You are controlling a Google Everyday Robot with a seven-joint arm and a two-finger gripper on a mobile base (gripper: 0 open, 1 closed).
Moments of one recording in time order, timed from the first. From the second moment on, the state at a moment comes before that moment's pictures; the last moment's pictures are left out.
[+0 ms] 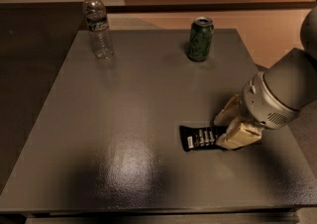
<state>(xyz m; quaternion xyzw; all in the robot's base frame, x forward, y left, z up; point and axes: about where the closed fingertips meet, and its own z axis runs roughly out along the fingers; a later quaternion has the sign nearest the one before) 0.400 -0.149 0.842 -0.63 0.74 0.12 0.18</state>
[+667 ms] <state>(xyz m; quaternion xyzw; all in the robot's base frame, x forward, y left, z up) 0.427 -0.157 0.865 -0.63 0.75 0.11 0.19</state>
